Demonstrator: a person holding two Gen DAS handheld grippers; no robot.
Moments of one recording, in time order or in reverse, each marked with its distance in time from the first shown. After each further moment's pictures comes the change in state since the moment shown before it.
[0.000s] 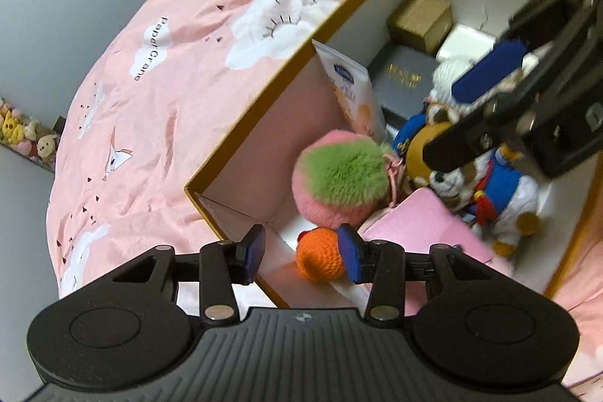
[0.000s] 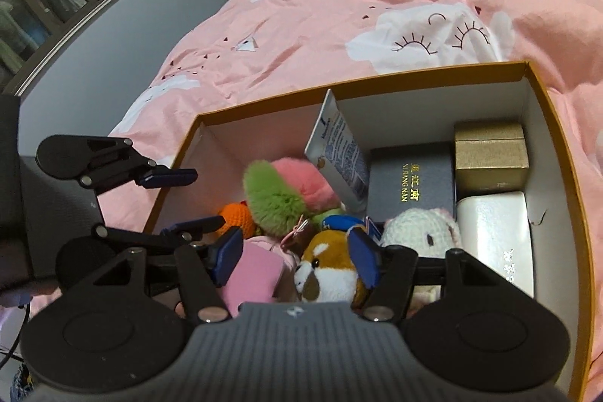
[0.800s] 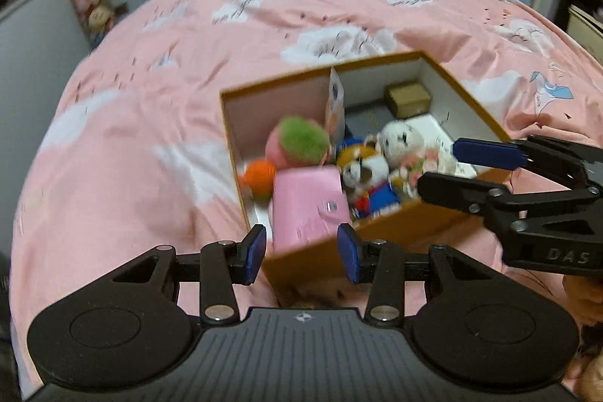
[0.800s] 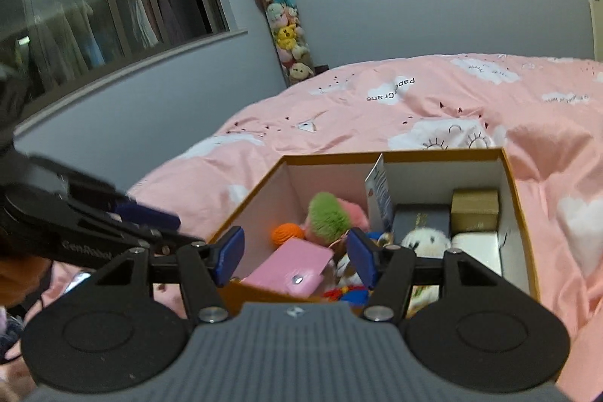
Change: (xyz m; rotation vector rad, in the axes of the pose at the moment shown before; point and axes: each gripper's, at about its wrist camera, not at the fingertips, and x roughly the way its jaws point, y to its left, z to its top) left arm -0.122 -0.043 -0.052 -0.615 -0.072 -0.064; right arm -0.104 0.039 -0.093 -0.236 -0.349 0.051
